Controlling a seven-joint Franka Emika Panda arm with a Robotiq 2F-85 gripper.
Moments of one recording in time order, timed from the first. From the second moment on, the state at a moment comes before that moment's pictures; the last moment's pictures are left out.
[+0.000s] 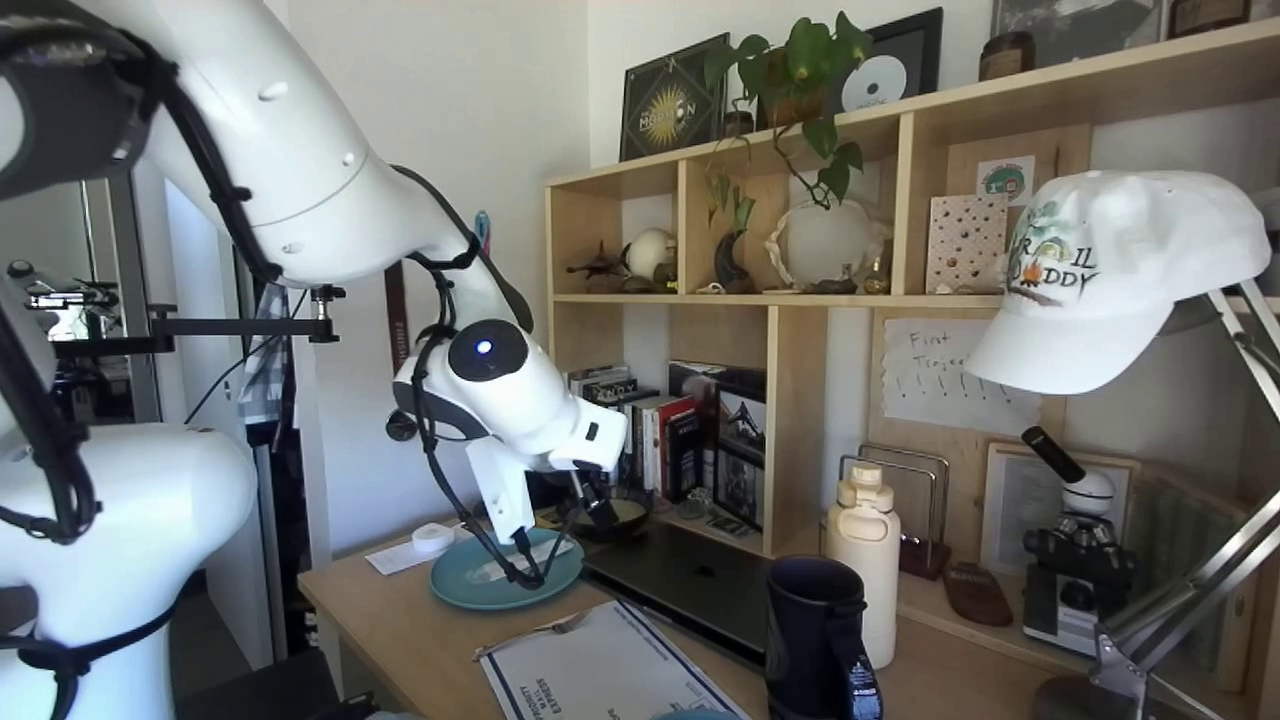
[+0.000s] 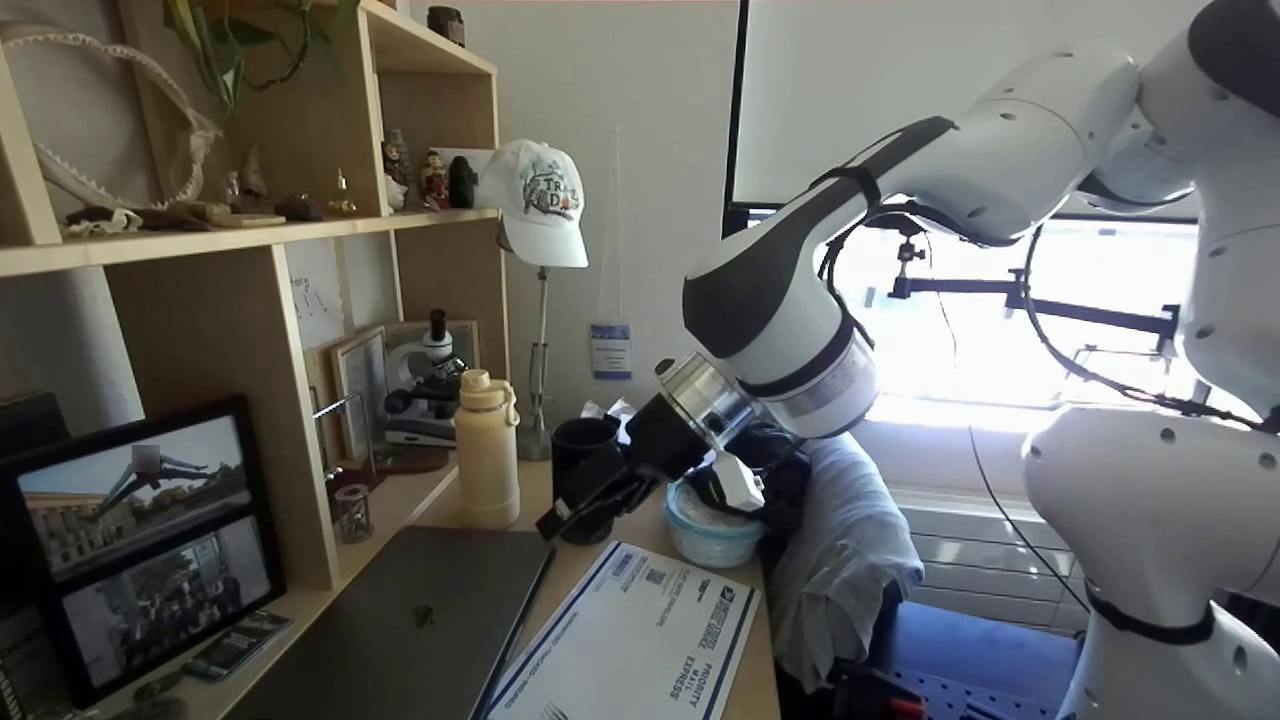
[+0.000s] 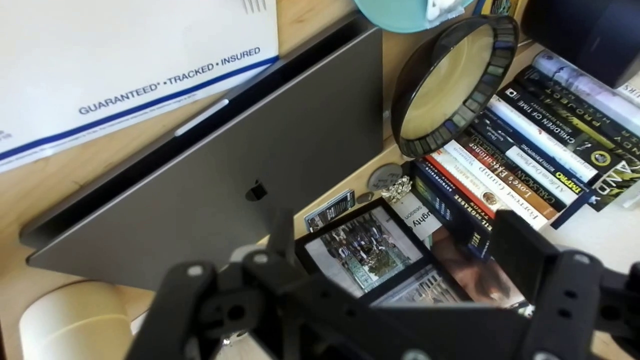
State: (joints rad) arm 1.17 -0.62 -1.17 -2.76 0.96 3.27 -0.85
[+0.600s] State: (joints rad) arm 1.37 -0.80 -1.56 -2.69 0.80 3.35 -0.92
